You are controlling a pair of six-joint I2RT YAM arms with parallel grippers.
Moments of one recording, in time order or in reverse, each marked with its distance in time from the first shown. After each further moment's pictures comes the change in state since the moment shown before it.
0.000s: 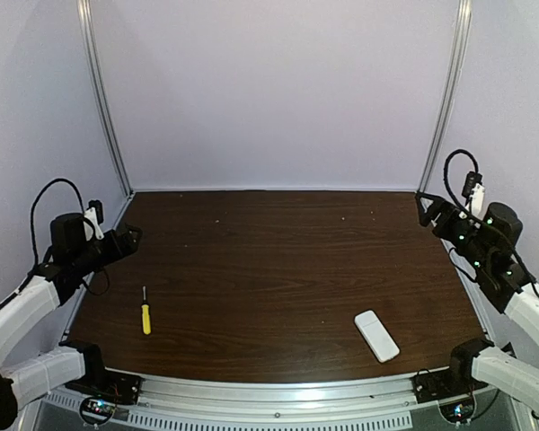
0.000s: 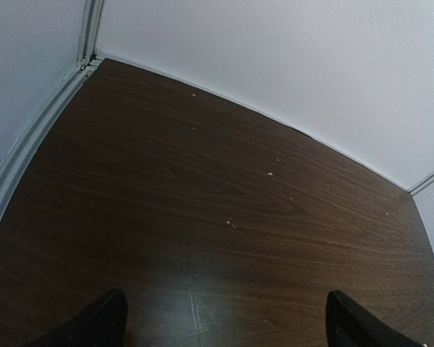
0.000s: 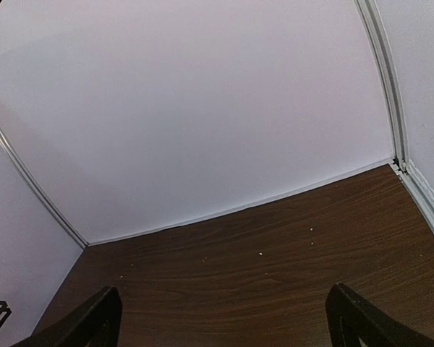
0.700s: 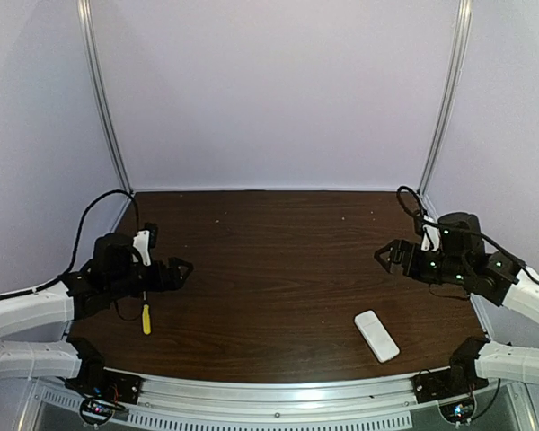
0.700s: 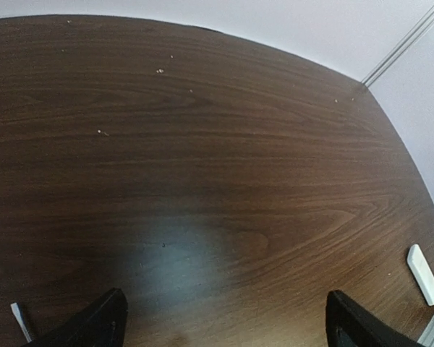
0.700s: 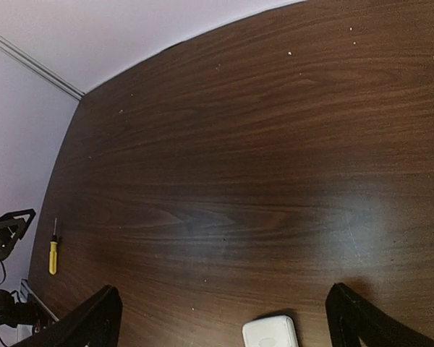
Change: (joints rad) left arm -0.513 0.046 -0.095 0.061 -0.158 -0.065; right arm 0.310 0.094 0.094 -0.529 -0.025 0.164
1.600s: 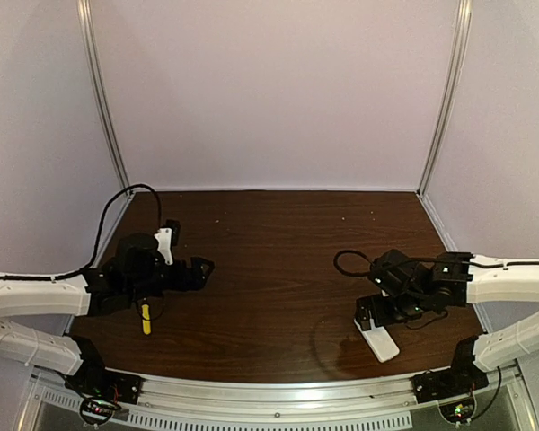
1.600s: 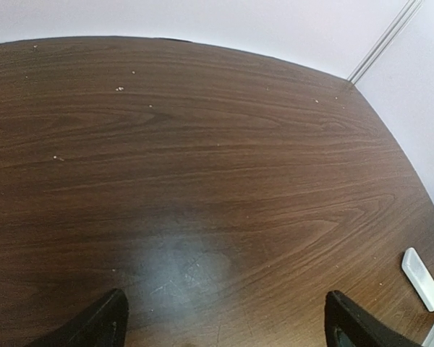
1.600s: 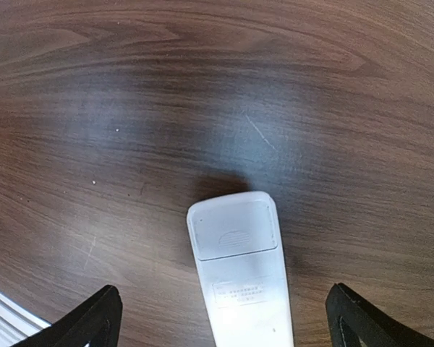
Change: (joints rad) left arm -0.220 0.211 0.071 0.156 -0.174 -0.024; right arm 0.460 0.349 0.082 -0.346 0.277 0.151
